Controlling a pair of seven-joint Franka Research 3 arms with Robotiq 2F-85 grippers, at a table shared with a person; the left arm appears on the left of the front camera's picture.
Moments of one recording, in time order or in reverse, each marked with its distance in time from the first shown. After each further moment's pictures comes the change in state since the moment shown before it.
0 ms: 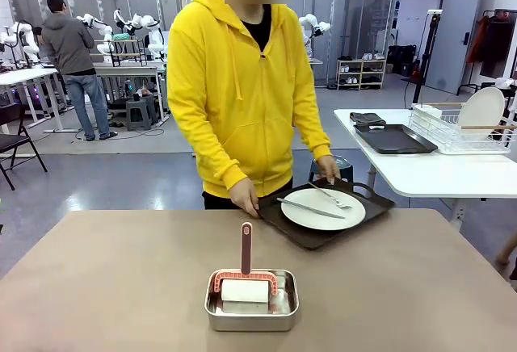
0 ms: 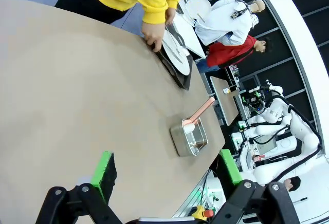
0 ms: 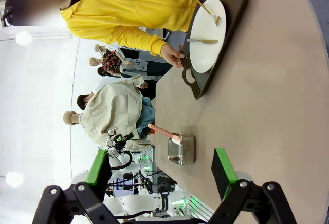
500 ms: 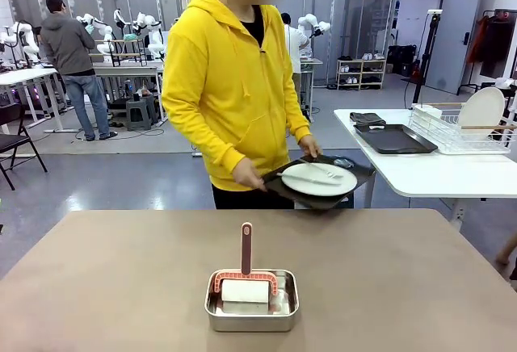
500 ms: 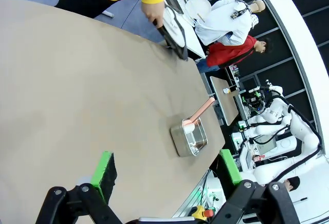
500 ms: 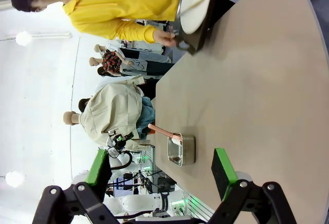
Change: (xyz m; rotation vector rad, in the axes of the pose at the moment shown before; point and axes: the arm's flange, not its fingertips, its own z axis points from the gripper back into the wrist) left arm 0.000 0.000 0.000 0.000 0.000 0.000; right arm 0.000 0.000 0.000 0.000 0.000 0.000
